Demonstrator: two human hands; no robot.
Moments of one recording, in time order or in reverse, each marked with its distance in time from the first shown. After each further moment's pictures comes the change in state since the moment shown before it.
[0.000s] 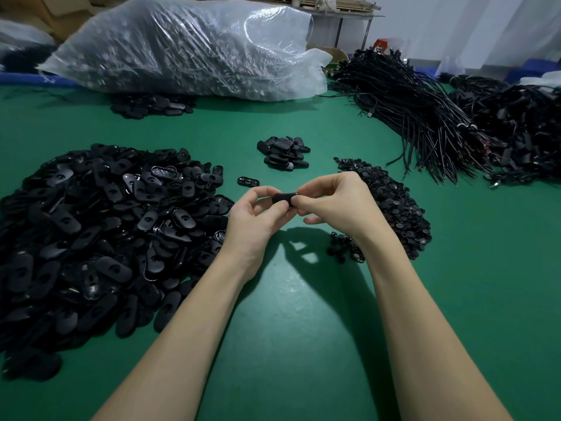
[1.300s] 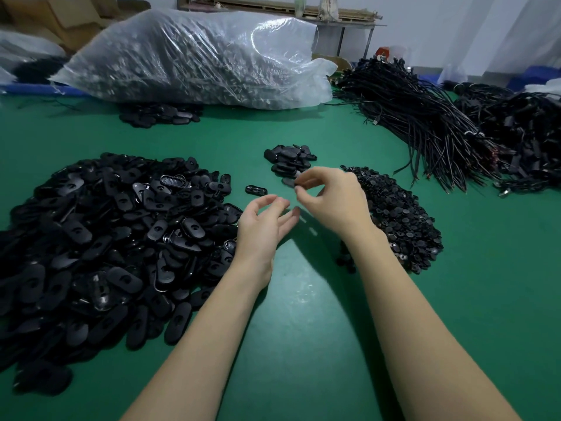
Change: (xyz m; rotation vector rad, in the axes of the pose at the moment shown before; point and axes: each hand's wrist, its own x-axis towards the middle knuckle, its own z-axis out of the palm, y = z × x) left_hand 0.010 -0.001 0.004 -0.048 0.144 -0.096; right_hand 0.043 0.013 0.020 -0.469 0.201 -0.323
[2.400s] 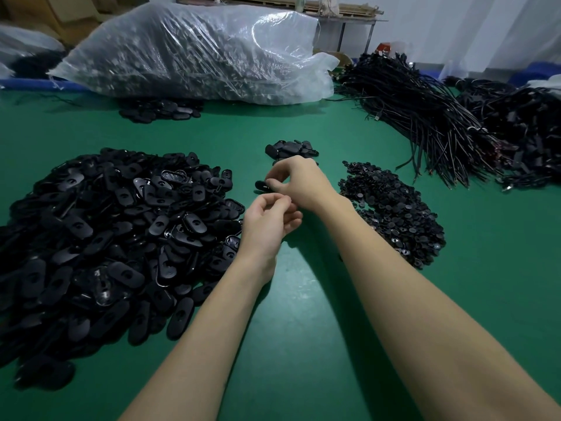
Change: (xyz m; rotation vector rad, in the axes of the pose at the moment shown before) left_hand 0.003 -0.002 0.001 0.101 0.000 0.000; right_hand 0.043 -0.019 0.037 -0.057 -0.293 -0.041
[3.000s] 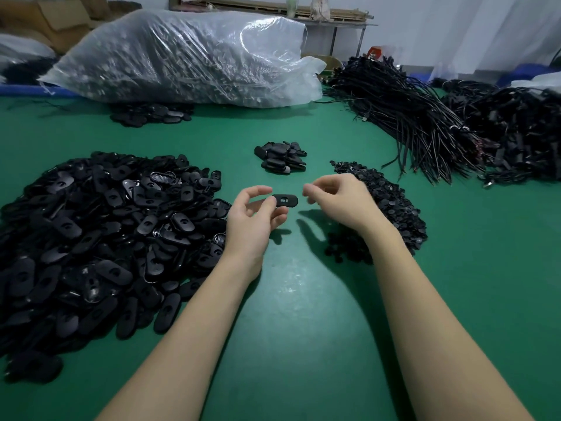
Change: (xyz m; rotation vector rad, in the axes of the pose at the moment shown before) left_hand -0.006 -0.004 0.000 0.061 0.036 0.136; right_hand -0.075 0.039 -0.045 0.260 0.069 0.259
